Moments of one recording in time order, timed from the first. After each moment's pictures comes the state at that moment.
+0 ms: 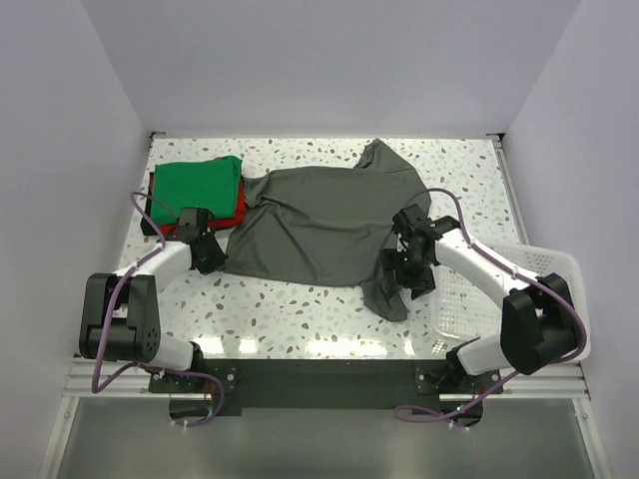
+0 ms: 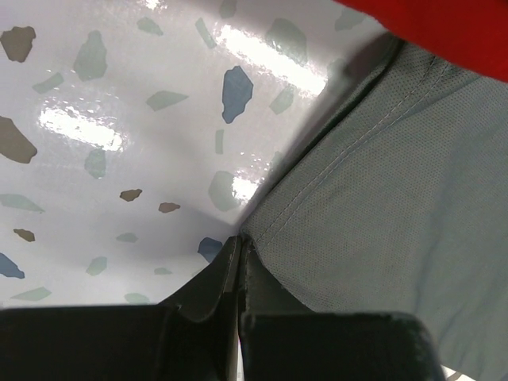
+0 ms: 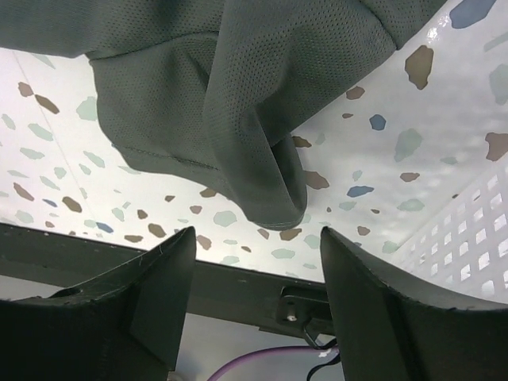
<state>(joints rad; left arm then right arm) -0.03 1.44 0.69 -0.33 -0.03 -0.58 0.43 1.42 0.95 -0.97 -0.10 0.37</state>
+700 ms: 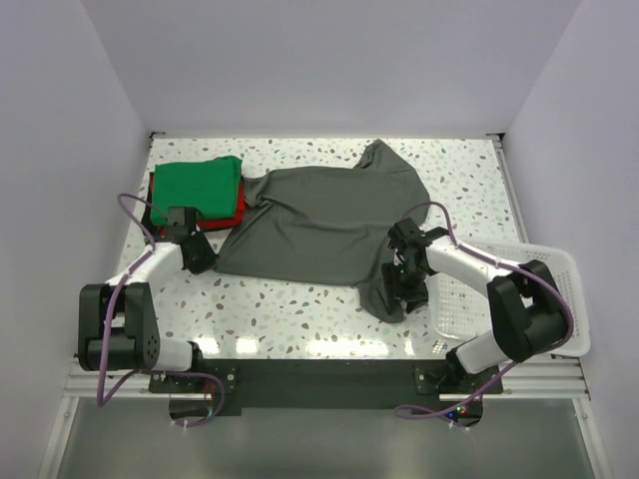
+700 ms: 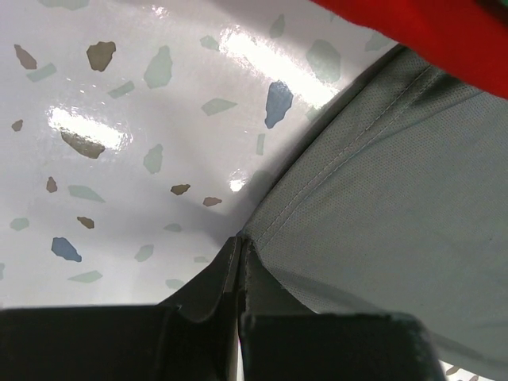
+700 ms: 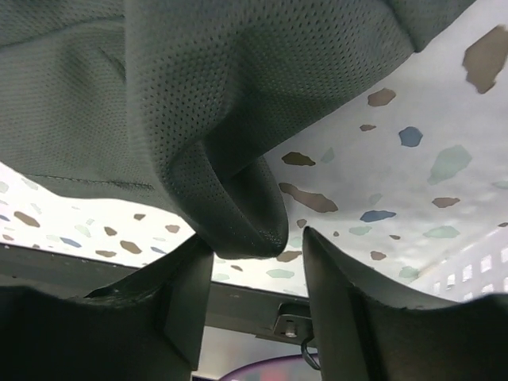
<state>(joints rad) 0.04 1.39 0.70 -0.39 0.00 -0.53 0.45 1.49 0.83 -0.86 -0.13 0.39</state>
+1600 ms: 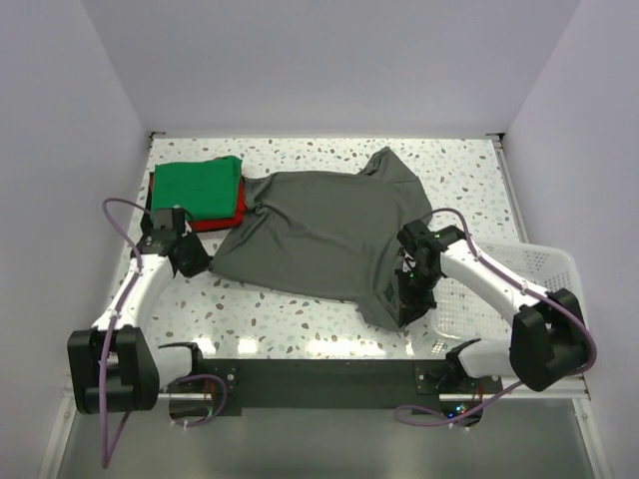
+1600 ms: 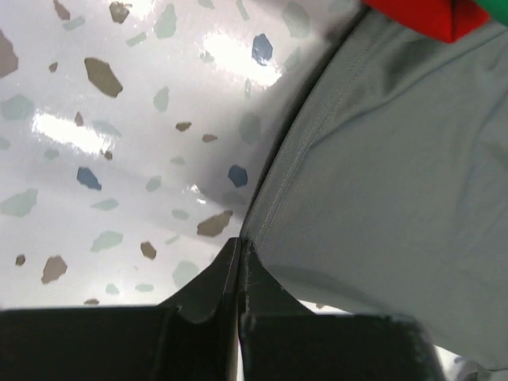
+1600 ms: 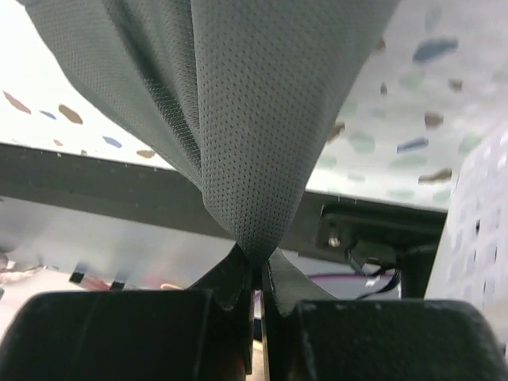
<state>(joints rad) 0.07 1.21 0.72 -0.56 0.05 -0.52 0.46 1.35 0.87 -1.12 -0.26 0.50</state>
